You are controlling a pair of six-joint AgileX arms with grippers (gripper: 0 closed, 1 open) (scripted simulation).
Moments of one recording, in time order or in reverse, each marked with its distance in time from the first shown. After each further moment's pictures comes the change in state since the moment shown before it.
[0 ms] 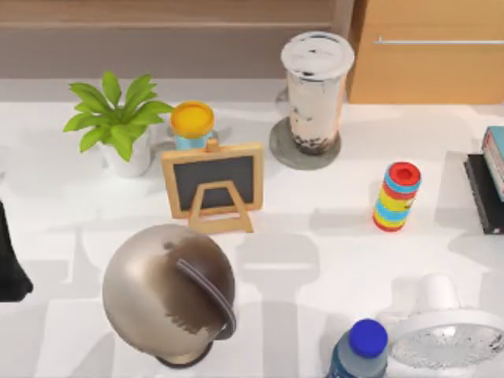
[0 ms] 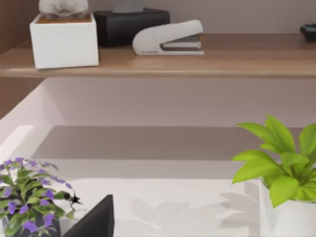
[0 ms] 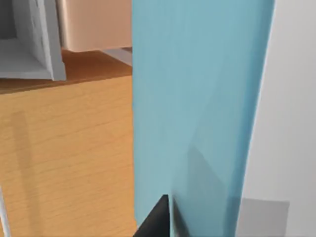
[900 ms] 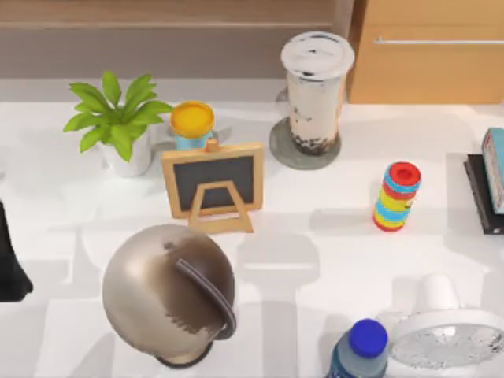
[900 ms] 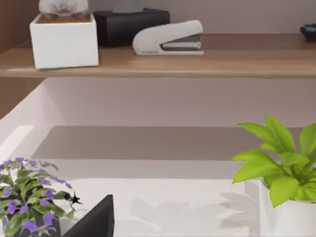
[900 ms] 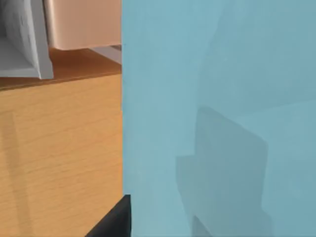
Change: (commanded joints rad) left arm 0.000 0.000 0.000 0.000 0.000 0.000; right arm 0.000 0.000 0.000 0.000 0.000 0.000
